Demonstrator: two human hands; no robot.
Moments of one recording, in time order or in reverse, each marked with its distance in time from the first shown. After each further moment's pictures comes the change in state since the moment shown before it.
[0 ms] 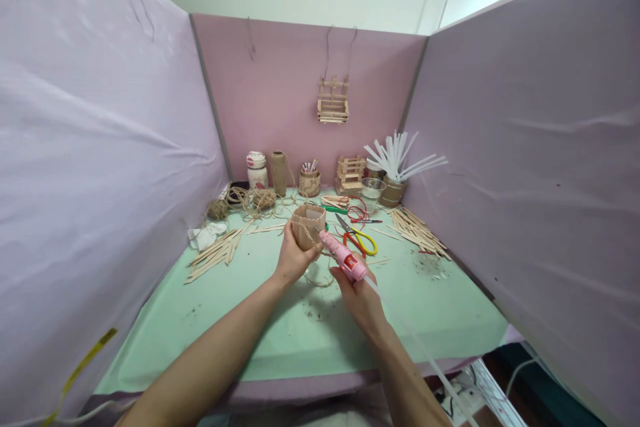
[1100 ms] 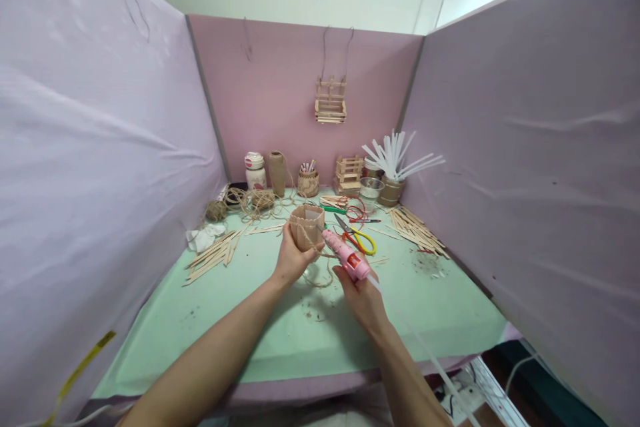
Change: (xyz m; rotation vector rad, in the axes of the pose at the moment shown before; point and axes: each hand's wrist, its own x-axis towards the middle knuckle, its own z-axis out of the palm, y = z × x) left_hand 0.000 0.003 -0.001 -0.001 -0.006 -0.013; right_hand 0.000 0.005 -0.003 -0.041 0.029 0.020
